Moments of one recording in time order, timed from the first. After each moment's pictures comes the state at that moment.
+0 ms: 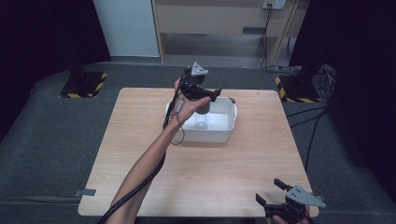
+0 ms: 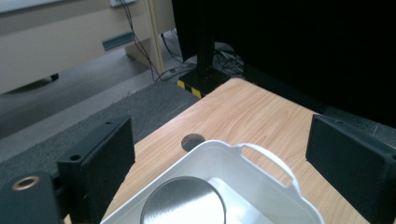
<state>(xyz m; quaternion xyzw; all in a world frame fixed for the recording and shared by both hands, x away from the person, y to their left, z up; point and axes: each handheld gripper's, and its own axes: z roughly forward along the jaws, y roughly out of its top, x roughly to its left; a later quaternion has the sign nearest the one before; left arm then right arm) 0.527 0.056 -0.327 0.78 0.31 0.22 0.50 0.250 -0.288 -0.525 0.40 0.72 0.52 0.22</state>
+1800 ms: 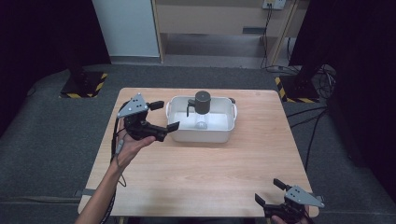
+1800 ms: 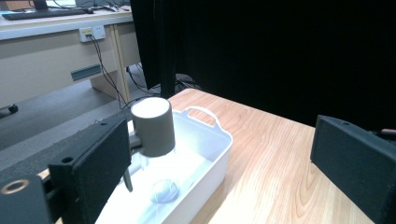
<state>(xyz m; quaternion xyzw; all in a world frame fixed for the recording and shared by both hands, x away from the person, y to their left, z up) 0.385 0.193 -0.335 0.75 0.24 0.18 0.59 0.249 -0.285 -0.525 0.40 0.72 0.52 0.22</state>
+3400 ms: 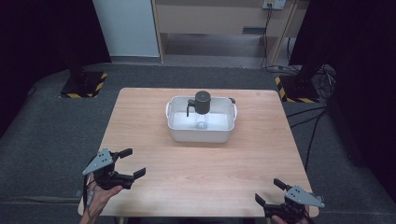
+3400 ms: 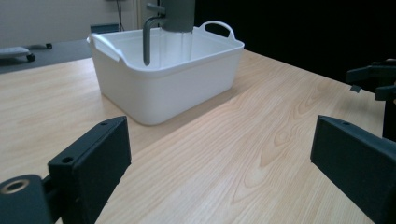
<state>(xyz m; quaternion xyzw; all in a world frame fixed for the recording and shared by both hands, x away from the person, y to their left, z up) 0.301 0.286 -0.468 0.73 0.32 0.17 0.58 0.249 -0.285 -0.525 0.40 0.72 0.52 0.22</state>
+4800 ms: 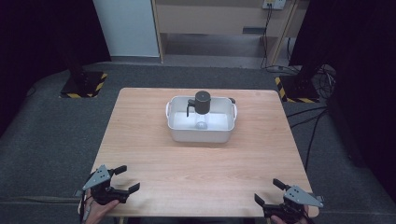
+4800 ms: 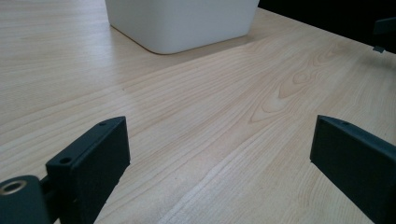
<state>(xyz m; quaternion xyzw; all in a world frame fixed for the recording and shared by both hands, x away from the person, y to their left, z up) 0.284 0.306 -0.529 0.75 0.35 0.15 0.54 0.250 -0.284 -0.525 0.40 0.73 0.52 0.22</state>
